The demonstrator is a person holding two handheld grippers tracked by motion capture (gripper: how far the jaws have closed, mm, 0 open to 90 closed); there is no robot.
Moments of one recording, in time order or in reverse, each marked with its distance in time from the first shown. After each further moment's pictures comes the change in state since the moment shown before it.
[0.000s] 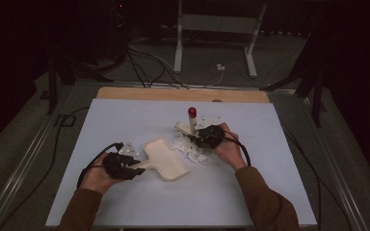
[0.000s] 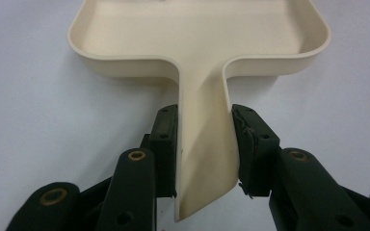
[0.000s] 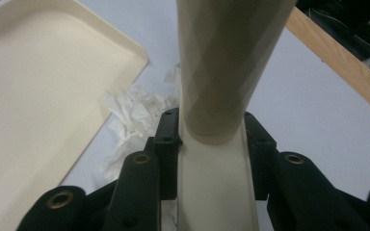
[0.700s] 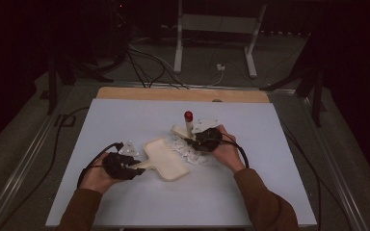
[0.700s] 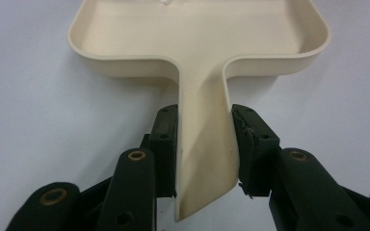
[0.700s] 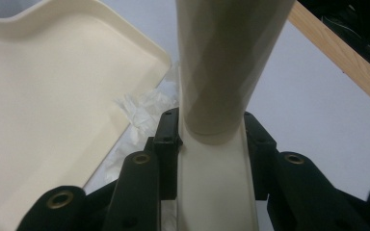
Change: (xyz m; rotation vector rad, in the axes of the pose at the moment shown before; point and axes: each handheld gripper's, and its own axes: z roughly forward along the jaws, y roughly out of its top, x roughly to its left) left arm 0.000 0.000 0.000 0.000 -0.003 0.001; right arm 0.012 0.002 0.001 -0.014 0.035 -0.036
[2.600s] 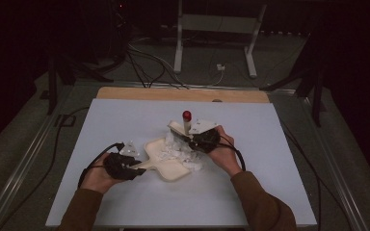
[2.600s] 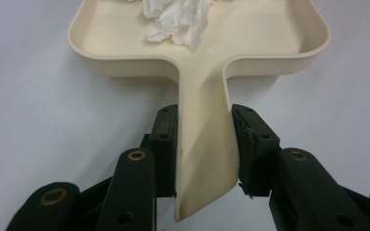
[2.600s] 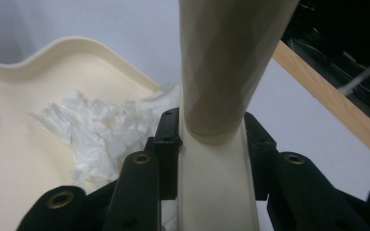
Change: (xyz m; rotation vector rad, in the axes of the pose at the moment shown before) left arm -0.001 0.001 0.001 0.000 -0.003 0.004; right arm 0.014 0.013 -0.011 -0.067 -0.096 0.007
